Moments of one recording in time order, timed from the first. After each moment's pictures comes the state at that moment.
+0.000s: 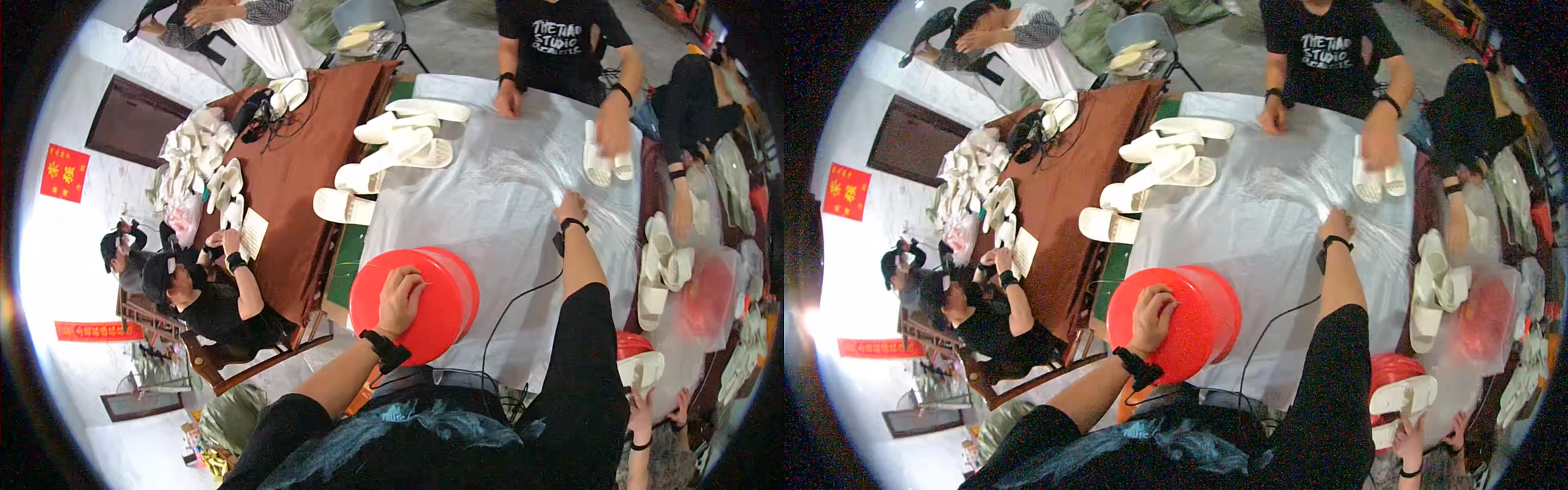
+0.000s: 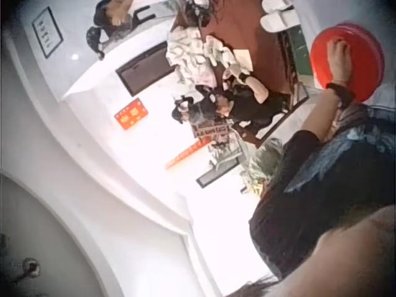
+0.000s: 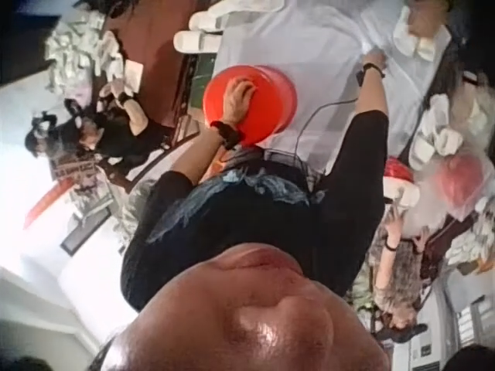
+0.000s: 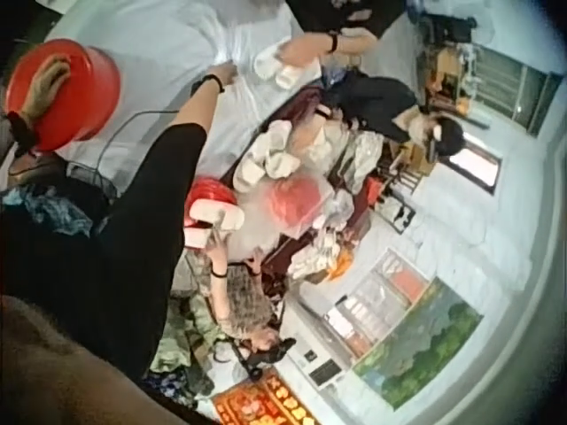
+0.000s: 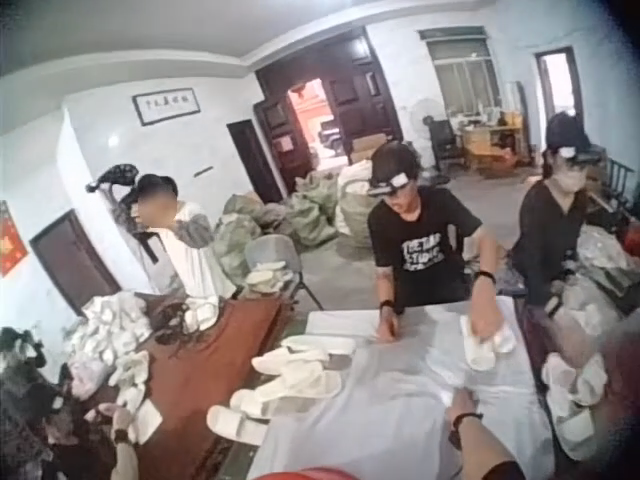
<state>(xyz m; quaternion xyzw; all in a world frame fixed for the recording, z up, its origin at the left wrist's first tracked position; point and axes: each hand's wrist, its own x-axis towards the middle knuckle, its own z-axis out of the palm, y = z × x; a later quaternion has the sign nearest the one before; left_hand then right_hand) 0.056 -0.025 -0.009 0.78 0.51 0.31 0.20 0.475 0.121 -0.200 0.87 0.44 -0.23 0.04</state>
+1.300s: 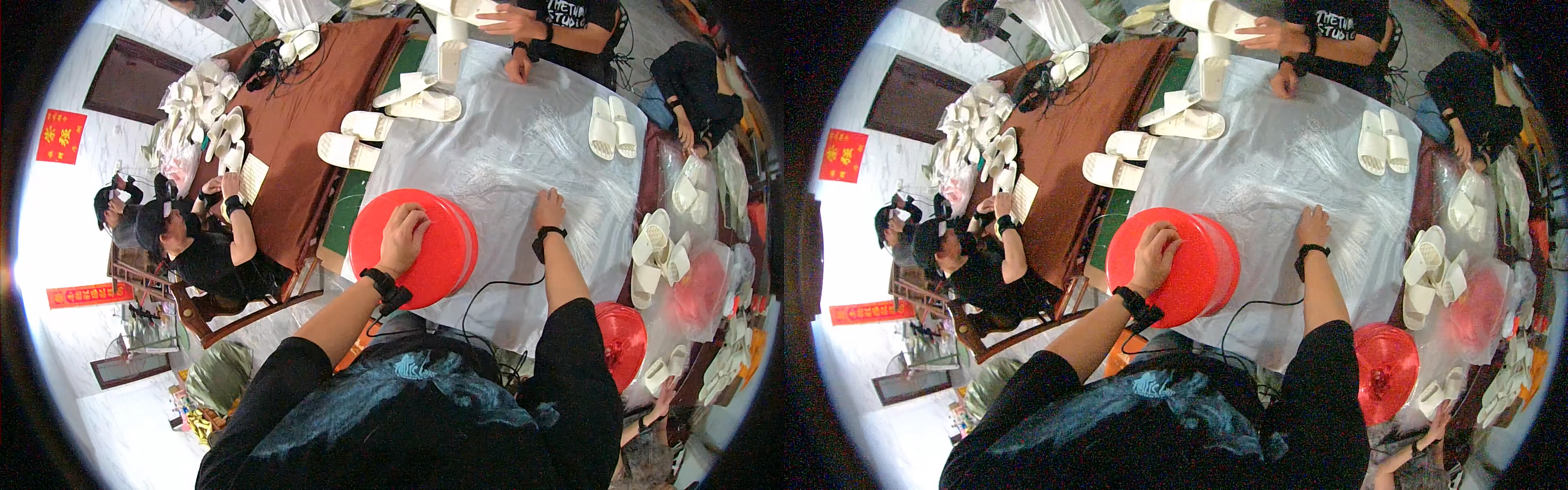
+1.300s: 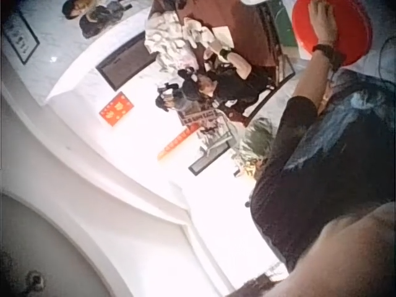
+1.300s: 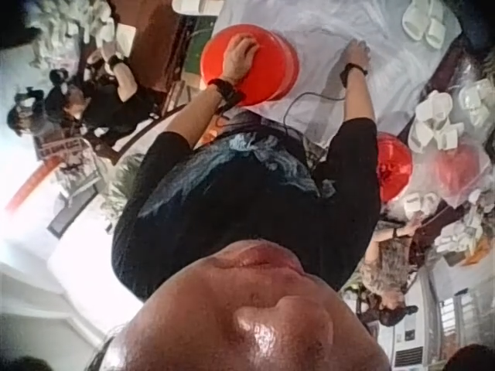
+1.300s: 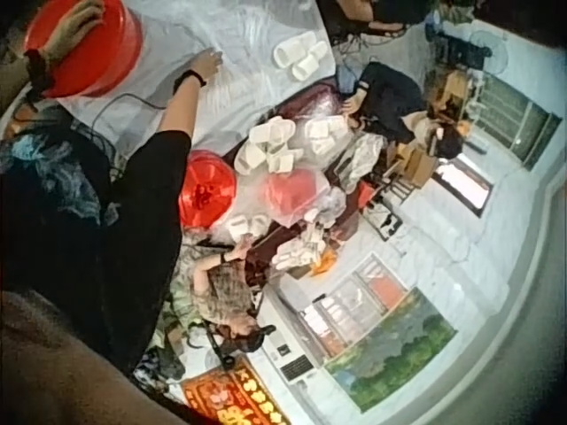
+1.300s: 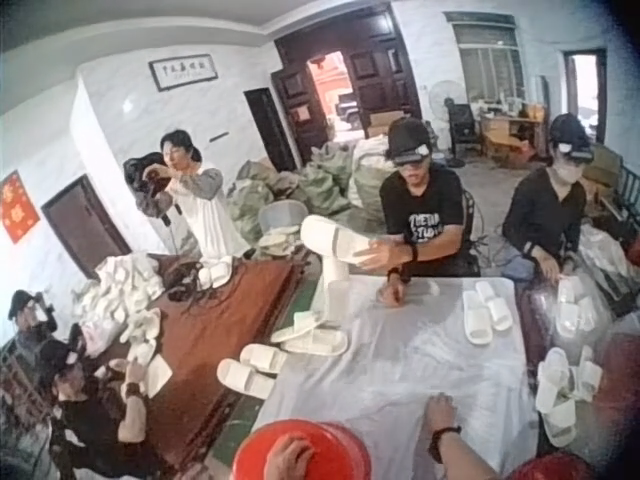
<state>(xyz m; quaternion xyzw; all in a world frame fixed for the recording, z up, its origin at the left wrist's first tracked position) 0.053 -0.018 -0.015 0.78 0.50 0.34 0.18 0.398 0.025 -0.224 0.80 0.58 -0.13 0.01</state>
